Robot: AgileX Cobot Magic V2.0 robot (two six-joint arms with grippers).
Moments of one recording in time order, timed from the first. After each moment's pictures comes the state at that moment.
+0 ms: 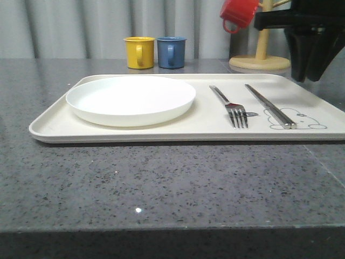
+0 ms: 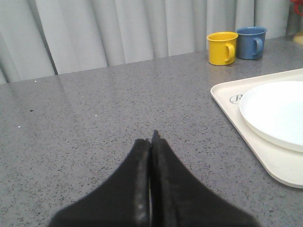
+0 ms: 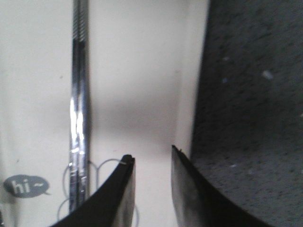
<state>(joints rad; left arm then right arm) -0.07 0.16 -0.38 -0.04 0.44 0.19 0.20 1.80 -1.61 -0.02 1.22 0.25</state>
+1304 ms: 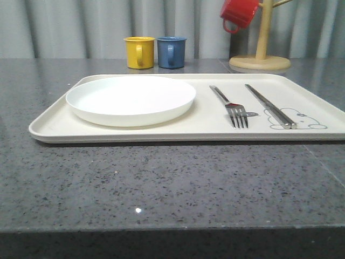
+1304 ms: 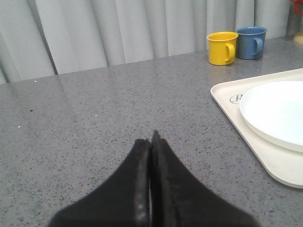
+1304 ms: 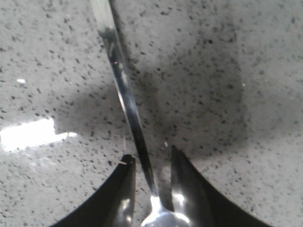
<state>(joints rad) -0.07 0.16 -0.38 -0.04 0.44 0.19 -0.25 1.89 -1.63 -0.03 1.21 0.02</state>
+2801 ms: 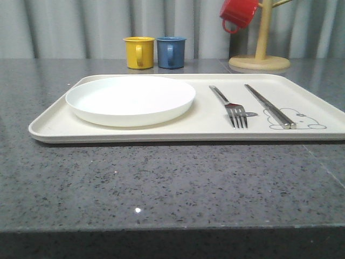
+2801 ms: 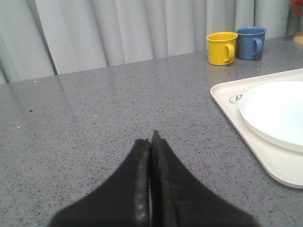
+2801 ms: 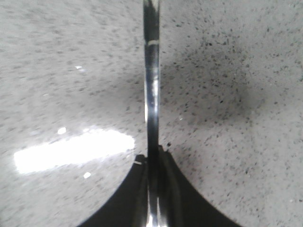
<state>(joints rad) -0.07 0.16 -0.38 -0.04 0.44 0.19 -0.23 1.74 -1.63 0.02 1.23 0.02</state>
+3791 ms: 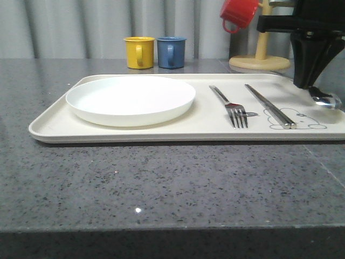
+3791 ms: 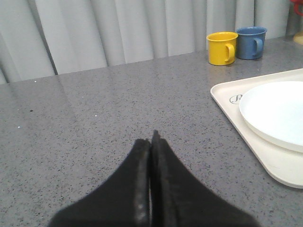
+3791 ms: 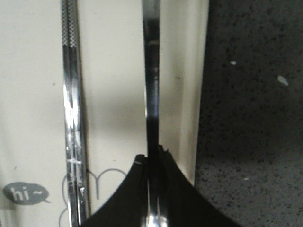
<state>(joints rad) -0.07 0.16 -0.38 -0.04 0.44 0.19 0.17 1.85 -1.63 0.07 1.24 0.20</state>
